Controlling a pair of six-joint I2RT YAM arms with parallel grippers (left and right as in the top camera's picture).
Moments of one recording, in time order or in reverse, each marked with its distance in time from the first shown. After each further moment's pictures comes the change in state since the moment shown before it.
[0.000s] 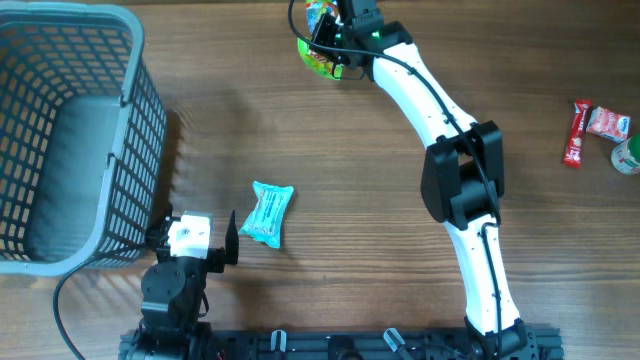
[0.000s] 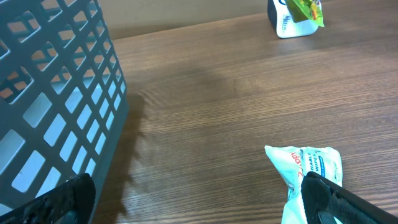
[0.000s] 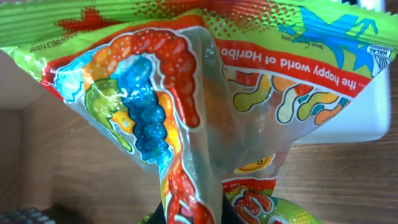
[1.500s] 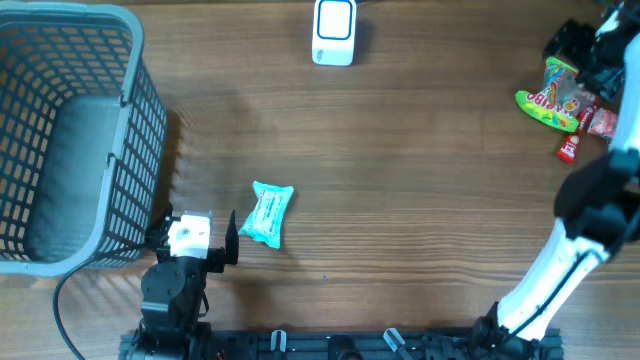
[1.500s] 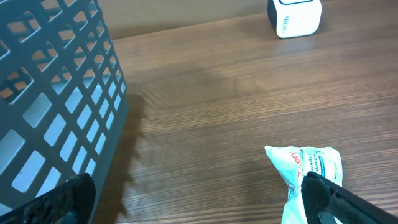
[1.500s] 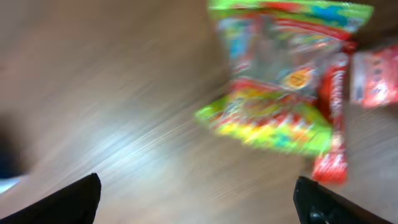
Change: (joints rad) left arm 0.000 0.000 0.000 0.000 0.000 0.000; right arm -0.758 -0.287 0.055 -0.752 0.029 -0.472
